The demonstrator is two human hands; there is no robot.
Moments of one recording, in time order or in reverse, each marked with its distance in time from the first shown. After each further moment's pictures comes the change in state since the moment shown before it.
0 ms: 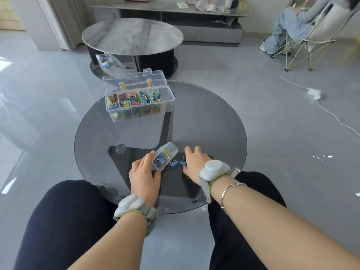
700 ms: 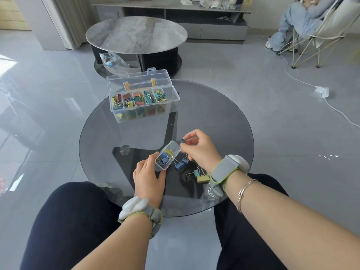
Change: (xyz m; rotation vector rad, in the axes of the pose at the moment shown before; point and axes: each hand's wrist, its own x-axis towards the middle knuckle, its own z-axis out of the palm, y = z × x) left_hand 0.003 0.000 0.000 -0.031 0.015 -0.007; right_hand 0.011 -0.010 -0.030 1.174 0.150 0.033
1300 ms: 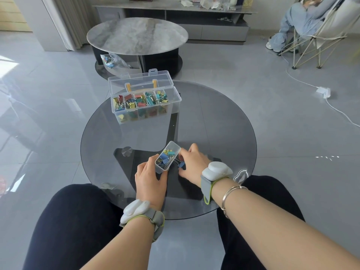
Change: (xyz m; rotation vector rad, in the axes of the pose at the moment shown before) left_hand 0.001 -0.002 0.002 -0.058 0.001 -0.063; right_hand 0.001 0.030 0.019 -0.998 -0.174 -0.200
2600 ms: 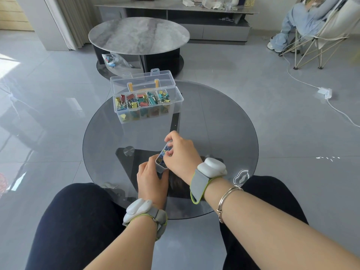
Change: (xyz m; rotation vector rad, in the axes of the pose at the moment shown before) left_hand -0.001 0.009 -0.007 -0.083 0.001 -0.031; right_hand -0.006 -0.057 -0.032 0.424 0.189 -0.023
